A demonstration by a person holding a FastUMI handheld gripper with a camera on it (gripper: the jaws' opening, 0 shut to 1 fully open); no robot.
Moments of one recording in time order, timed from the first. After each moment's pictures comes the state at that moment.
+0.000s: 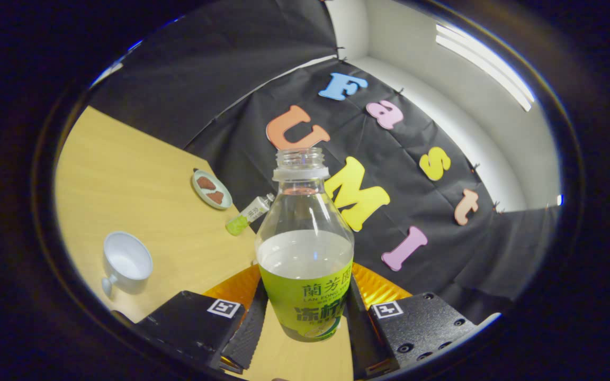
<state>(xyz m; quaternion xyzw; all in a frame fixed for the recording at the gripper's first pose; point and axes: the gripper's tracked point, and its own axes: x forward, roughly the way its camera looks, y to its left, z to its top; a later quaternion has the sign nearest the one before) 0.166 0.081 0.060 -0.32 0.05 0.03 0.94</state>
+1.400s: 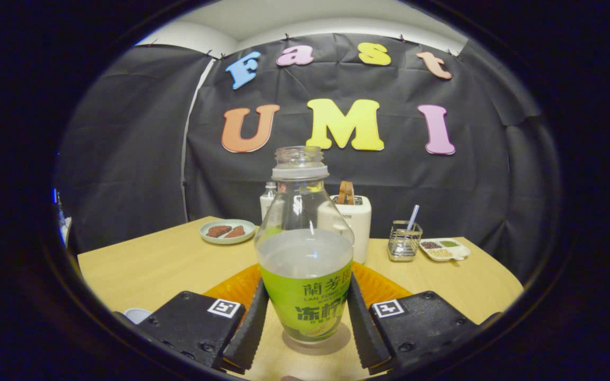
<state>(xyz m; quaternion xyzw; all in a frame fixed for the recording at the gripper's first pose) 0.269 0.100 -0.074 0.02 0.15 0.10 0.98</state>
